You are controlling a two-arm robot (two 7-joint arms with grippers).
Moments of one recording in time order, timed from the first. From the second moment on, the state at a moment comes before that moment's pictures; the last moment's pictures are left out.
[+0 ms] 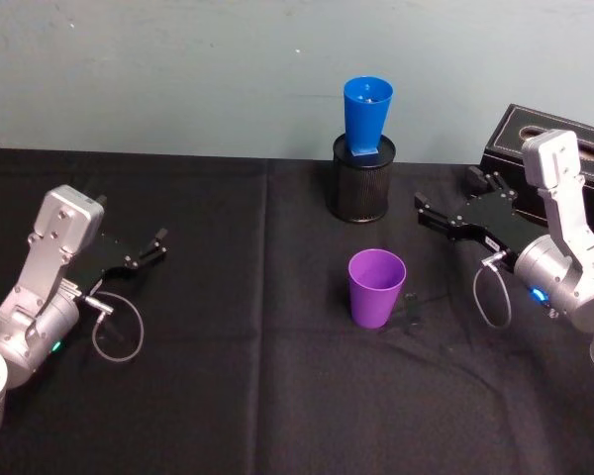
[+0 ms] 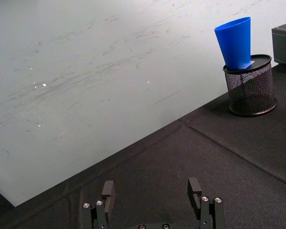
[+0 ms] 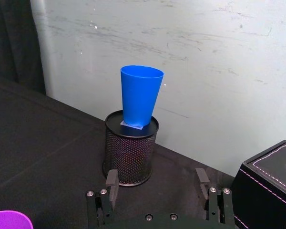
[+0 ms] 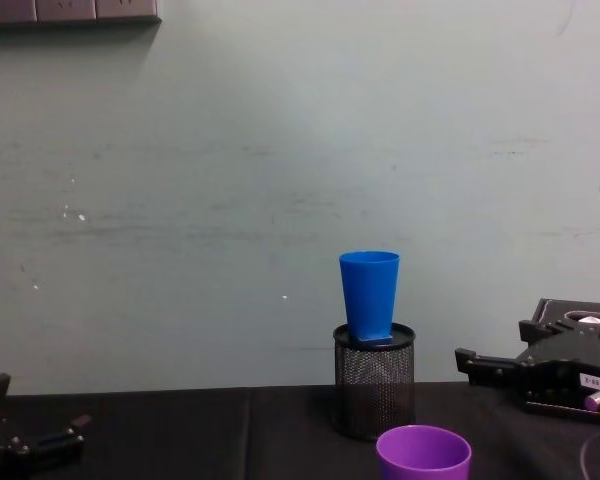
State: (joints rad) left arm -0.20 0.60 0.45 -1.41 -0.25 -0.12 0.03; right arm 0.46 0.35 -0.38 -1.14 0.26 -0.07 0.31
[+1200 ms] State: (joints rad) left arm -0.20 0.60 0.45 -1.41 -0.25 -0.12 0.03; right arm 0.46 0.35 -0.38 -1.14 0.26 -0.07 0.31
